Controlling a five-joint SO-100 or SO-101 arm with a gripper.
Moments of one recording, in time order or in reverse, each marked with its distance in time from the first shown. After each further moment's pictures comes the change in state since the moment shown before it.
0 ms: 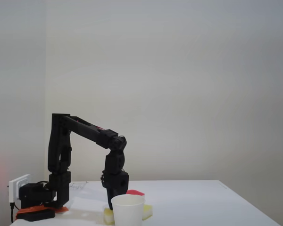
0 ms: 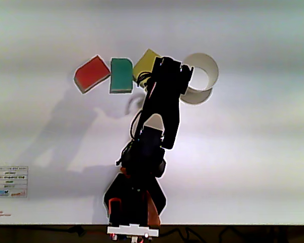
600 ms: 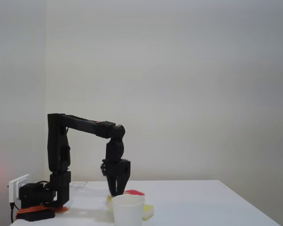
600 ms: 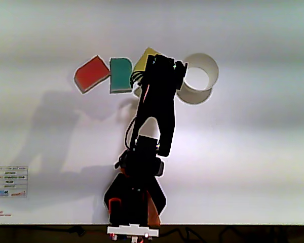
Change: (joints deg) arm -3.6 7.8 -4.5 9.4 -8.8
